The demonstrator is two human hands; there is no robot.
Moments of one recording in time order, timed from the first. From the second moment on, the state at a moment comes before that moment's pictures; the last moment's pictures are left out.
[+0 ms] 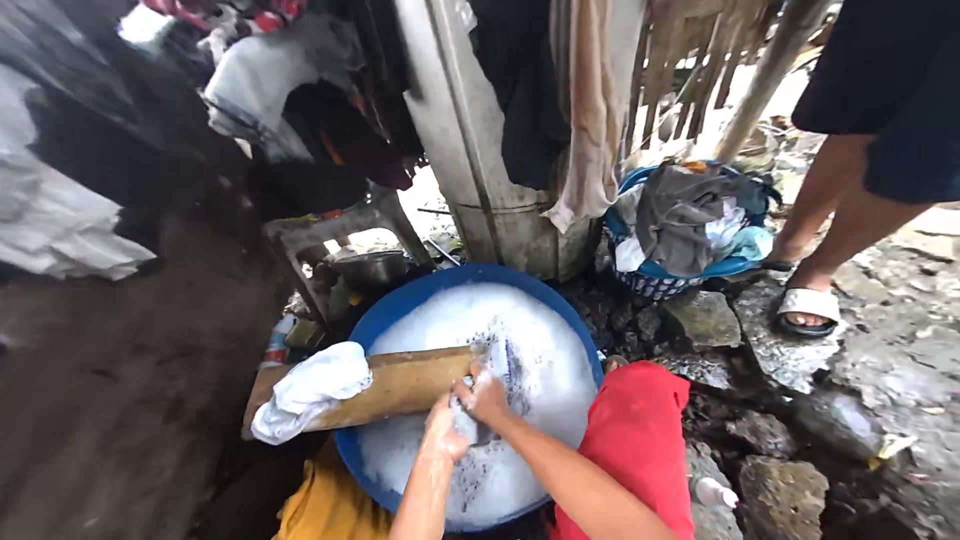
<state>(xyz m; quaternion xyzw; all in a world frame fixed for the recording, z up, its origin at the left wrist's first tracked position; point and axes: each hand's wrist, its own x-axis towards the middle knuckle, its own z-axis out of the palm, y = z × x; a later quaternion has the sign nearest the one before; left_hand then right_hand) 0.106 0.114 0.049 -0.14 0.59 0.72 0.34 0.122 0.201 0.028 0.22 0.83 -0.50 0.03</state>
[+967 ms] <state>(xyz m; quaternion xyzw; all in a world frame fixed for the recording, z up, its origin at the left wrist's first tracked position) 0.151 0.069 0.029 0.02 0.64 0.72 0.24 0.144 0.156 0.030 0.10 0.84 -0.50 -0.17</state>
